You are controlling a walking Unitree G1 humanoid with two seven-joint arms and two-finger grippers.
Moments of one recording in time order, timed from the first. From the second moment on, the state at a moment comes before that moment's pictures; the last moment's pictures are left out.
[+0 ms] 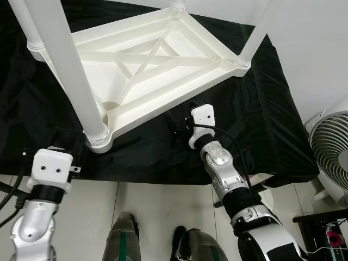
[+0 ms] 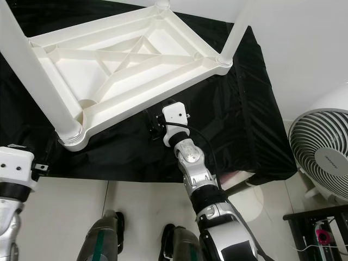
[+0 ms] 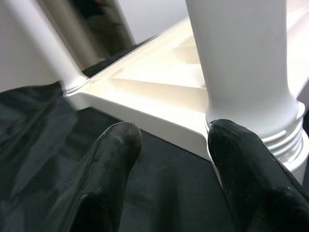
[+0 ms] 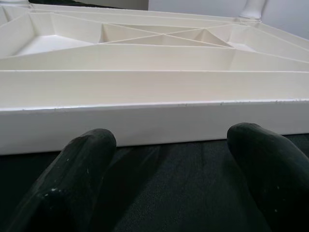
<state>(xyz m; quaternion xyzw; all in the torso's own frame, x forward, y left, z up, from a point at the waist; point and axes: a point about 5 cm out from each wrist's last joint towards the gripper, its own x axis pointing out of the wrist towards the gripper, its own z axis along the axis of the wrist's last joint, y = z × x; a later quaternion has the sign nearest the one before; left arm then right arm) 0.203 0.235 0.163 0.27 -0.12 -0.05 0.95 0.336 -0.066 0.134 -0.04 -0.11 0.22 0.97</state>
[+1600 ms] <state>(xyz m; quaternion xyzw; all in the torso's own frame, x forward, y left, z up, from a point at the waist) 0.270 0.145 0.169 0.11 -0.19 -0.16 0.96 0.334 -0.093 0.133 -0.08 -0.11 0.22 0.97</state>
